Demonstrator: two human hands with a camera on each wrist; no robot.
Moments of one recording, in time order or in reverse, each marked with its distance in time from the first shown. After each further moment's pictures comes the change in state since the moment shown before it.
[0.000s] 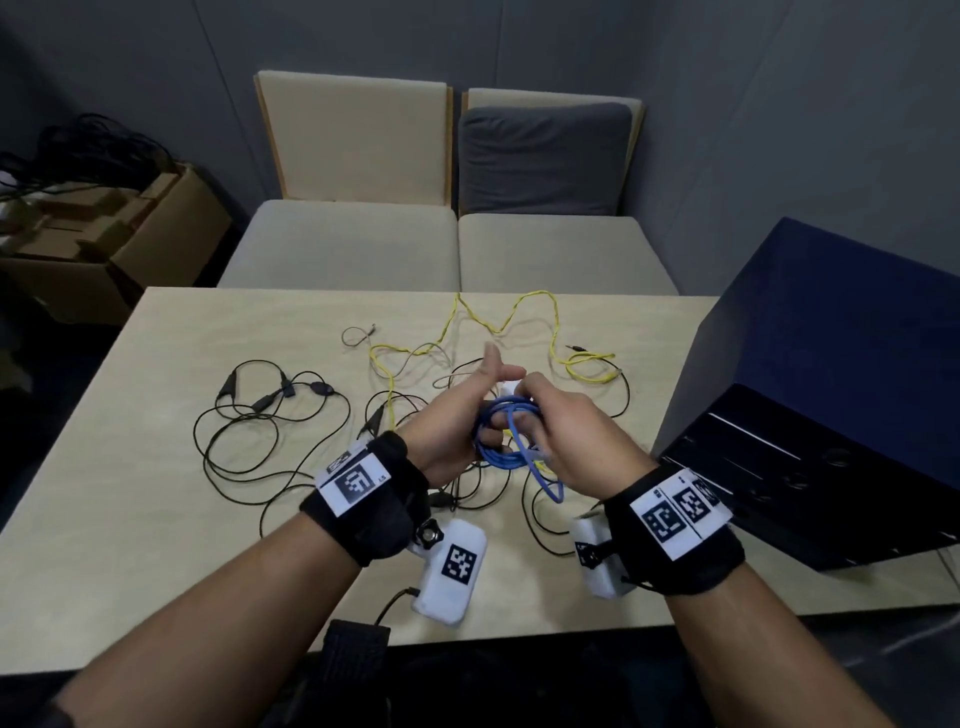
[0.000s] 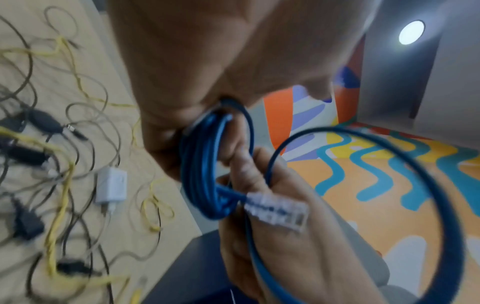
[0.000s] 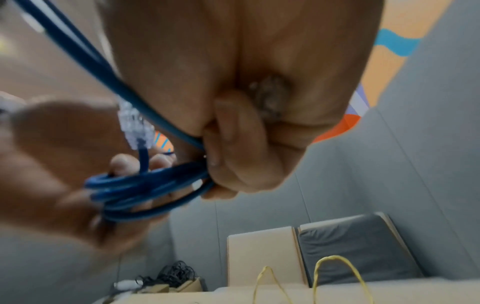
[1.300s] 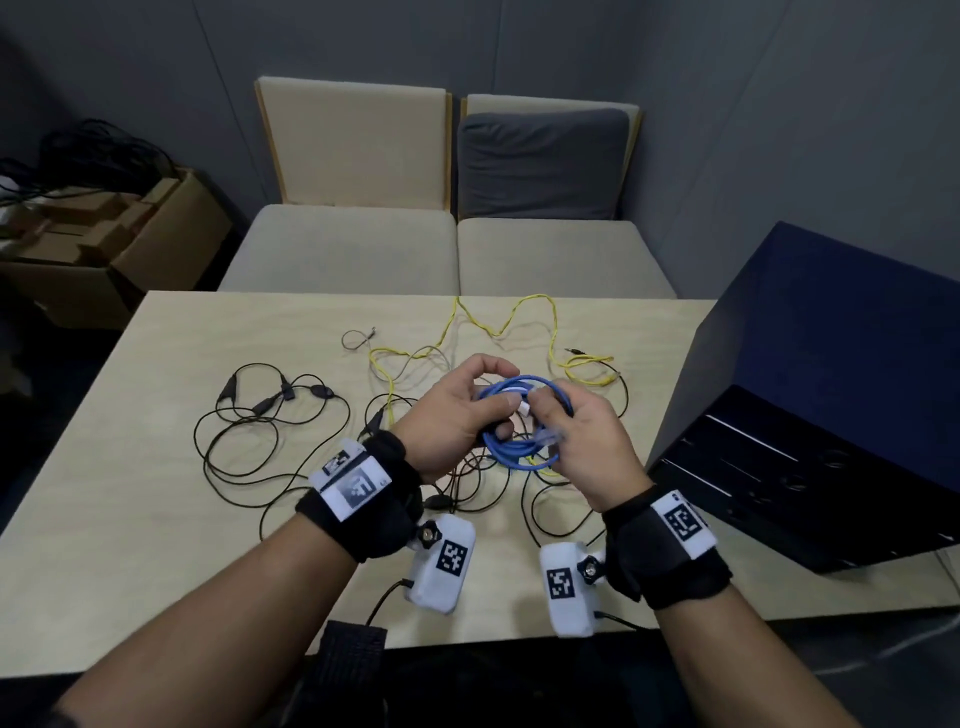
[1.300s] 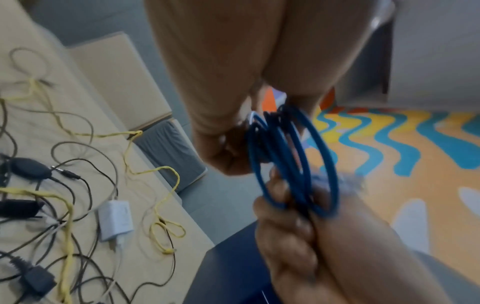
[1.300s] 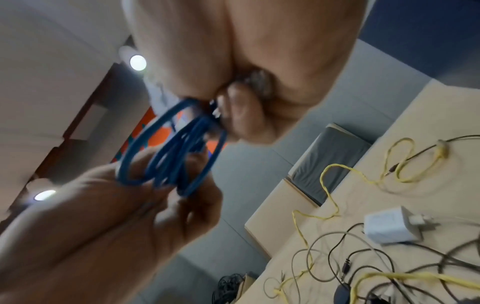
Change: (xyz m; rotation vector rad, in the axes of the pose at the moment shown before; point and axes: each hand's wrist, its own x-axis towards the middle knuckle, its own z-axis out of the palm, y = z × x) left_hand -0.003 -0.002 -0.005 0.053 -0.017 0.230; right_hand -0.004 0.006 0.017 0.808 0.277 0.219
